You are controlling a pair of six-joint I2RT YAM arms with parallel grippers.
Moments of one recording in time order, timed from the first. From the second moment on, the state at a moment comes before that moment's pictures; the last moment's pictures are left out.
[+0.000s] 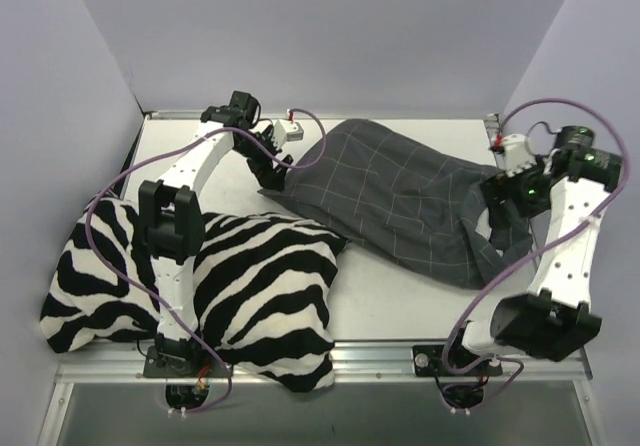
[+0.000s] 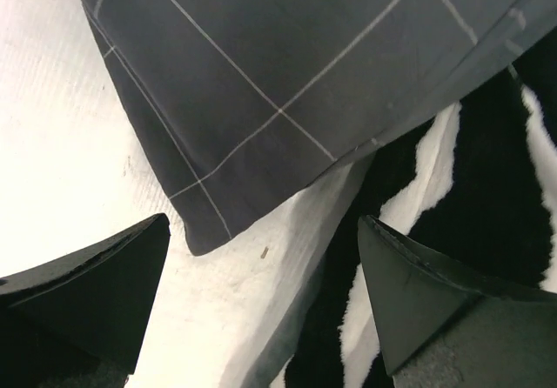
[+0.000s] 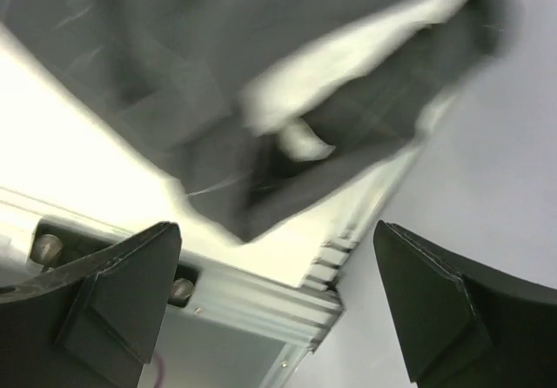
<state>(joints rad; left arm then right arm) -0.28 2.12 1.98 -1.04 0.57 0.69 -0.44 1.45 1.67 -1.40 -0.27 -0.82</state>
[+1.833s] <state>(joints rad) -0.09 1.73 2.12 -0.45 0.77 0.01 -0.90 1.28 1.93 -0.97 -0.73 -0.03</state>
